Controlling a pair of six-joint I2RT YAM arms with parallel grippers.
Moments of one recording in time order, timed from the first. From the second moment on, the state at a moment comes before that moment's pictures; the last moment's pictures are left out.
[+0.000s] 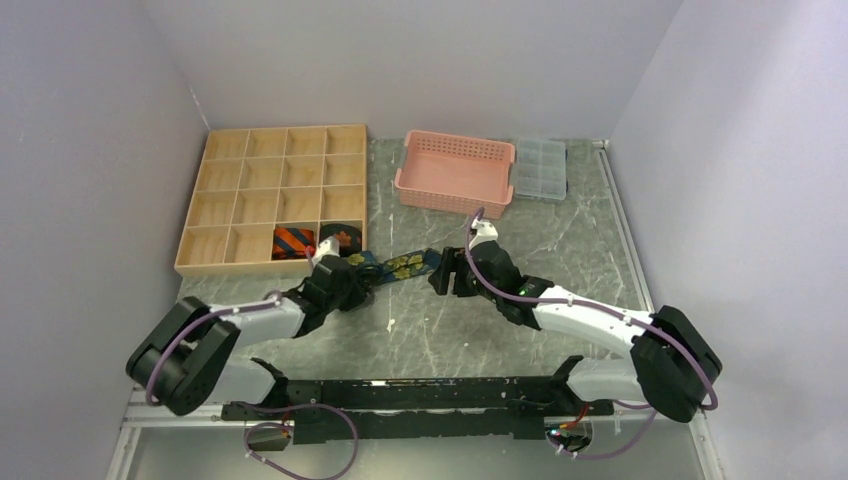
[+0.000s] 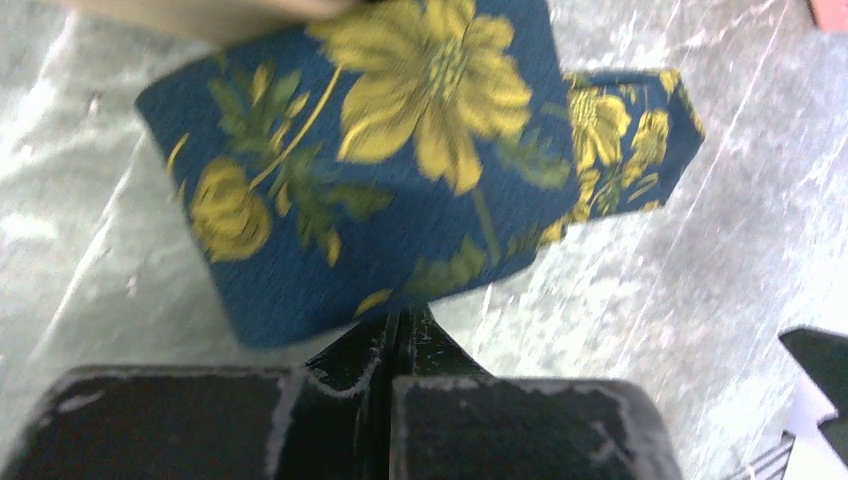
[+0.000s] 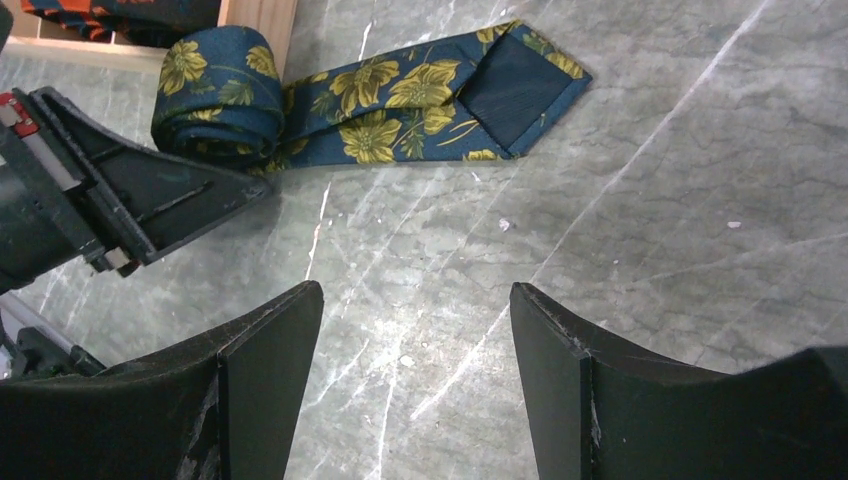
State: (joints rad) left arm -0.59 1.36 0.39 0.26 -0.12 -0.99; right arm 0.78 1.22 0.57 0.07 0.11 0.65
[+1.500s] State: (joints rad) left arm -0.53 1.27 0.35 0.18 -0.13 -0.93; right arm 0.79 1.41 0.68 0.12 -0.06 0.65
